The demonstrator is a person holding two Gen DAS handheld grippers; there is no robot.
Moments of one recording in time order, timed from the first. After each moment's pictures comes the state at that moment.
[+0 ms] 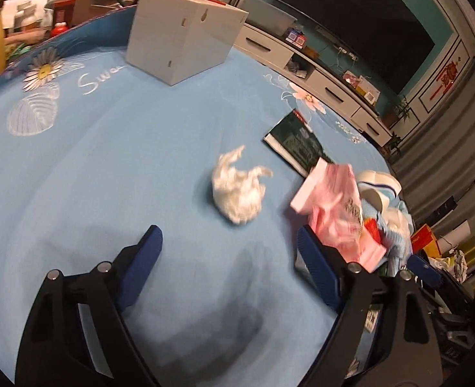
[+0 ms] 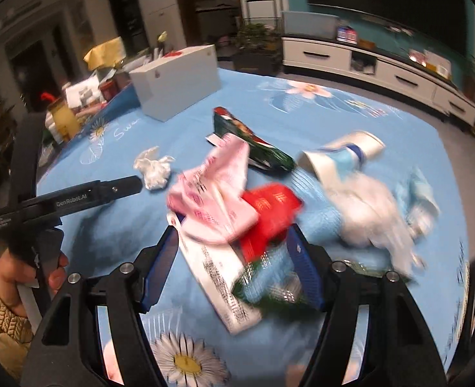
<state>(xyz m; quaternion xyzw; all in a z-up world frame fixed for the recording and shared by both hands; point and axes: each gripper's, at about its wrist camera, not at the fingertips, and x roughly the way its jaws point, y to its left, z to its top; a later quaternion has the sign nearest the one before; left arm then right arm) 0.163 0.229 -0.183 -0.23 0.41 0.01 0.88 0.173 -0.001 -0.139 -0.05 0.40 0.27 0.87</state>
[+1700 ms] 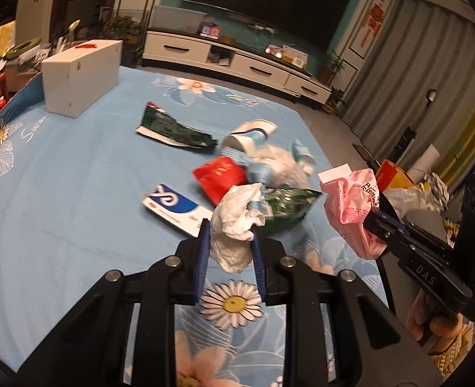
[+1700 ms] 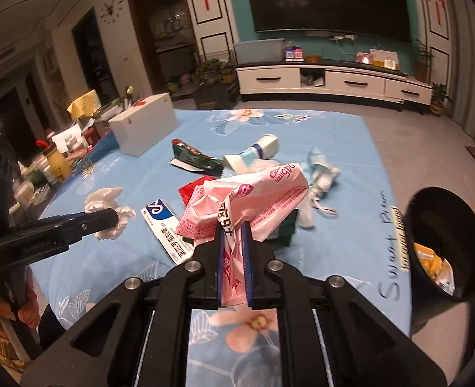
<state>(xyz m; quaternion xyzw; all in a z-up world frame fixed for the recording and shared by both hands) 0.074 0.098 -0.108 -0.12 0.39 -0.12 0.91 0.076 -0.128 -0.096 0.04 0.34 0.18 0.92</state>
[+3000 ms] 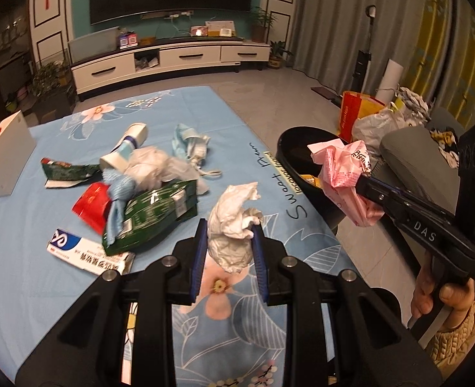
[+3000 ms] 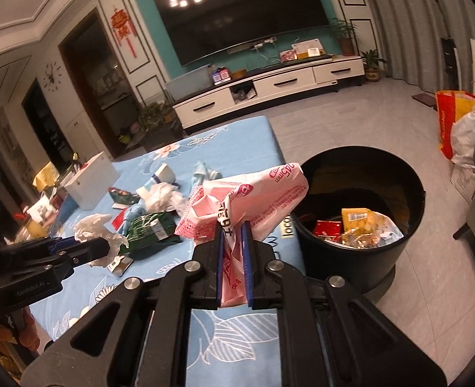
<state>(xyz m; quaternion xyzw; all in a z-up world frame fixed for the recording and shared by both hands) 0.072 -0.071 -0.089 0.05 0.40 -0.22 0.89 0.033 -0.285 -0.110 0.17 0.31 0.07 0.93</state>
